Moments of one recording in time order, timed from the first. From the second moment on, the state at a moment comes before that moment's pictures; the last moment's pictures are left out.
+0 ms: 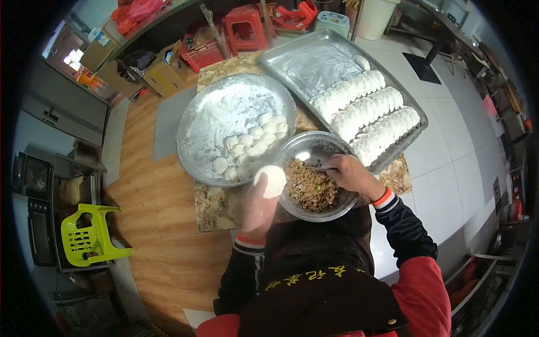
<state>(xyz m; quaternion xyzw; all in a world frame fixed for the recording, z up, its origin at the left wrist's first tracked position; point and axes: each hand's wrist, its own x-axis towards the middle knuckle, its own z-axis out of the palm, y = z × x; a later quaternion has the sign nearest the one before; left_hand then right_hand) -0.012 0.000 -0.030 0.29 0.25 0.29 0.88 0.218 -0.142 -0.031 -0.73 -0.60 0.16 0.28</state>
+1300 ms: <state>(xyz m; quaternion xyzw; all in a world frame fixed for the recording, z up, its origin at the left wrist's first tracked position) 0.013 -0.018 -0.016 0.30 0.17 0.17 0.93 0.171 -0.157 0.025 -0.69 -0.68 0.06 0.25</state>
